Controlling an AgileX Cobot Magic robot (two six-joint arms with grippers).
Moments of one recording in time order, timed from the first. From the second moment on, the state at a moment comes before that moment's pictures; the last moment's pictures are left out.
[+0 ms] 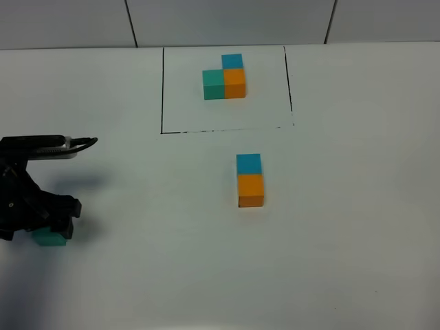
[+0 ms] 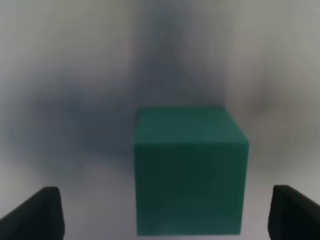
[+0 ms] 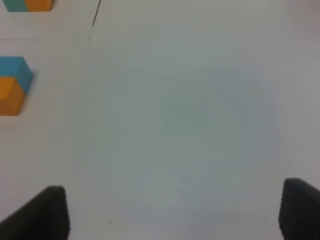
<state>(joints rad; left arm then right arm) -0.09 1.67 -0.75 0.04 0.58 -0.14 -0.02 0.05 -0.50 0.10 1.06 -0.07</state>
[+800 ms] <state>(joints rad) -0.09 1.68 -0.71 0.04 0.50 -0.13 -0.02 0.05 -0.50 0.10 1.06 -0.07</state>
